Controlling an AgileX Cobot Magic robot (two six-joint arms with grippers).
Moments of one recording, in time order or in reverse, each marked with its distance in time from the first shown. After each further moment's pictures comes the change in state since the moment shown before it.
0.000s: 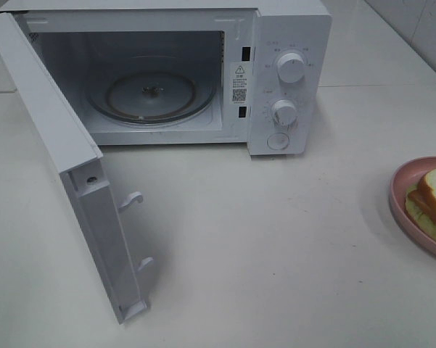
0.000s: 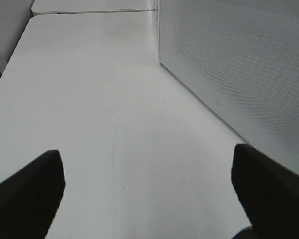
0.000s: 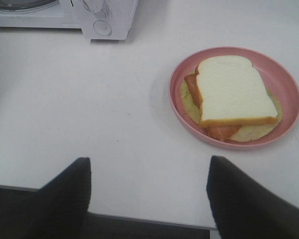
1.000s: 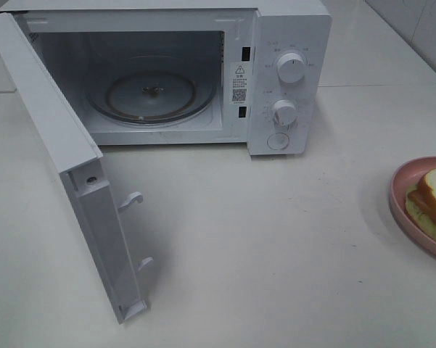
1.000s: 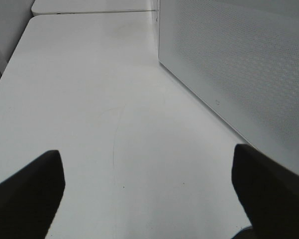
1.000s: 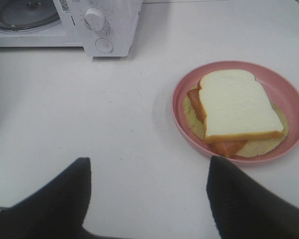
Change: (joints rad) left arm 0.000 0.000 0.000 0.000 0.000 0.000; right arm 0.000 0.000 0.040 -0.001 -0.091 0.030
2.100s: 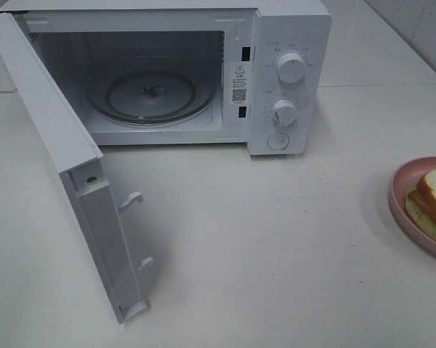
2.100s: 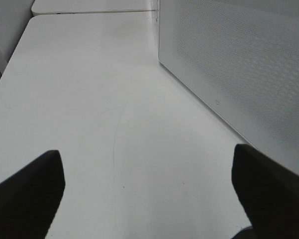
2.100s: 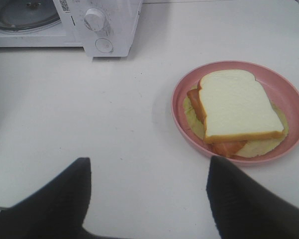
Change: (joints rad) left arm 0.000 0.000 0.000 0.000 0.000 0.000; right arm 0.000 0.000 0.000 0.000 0.000 0.000
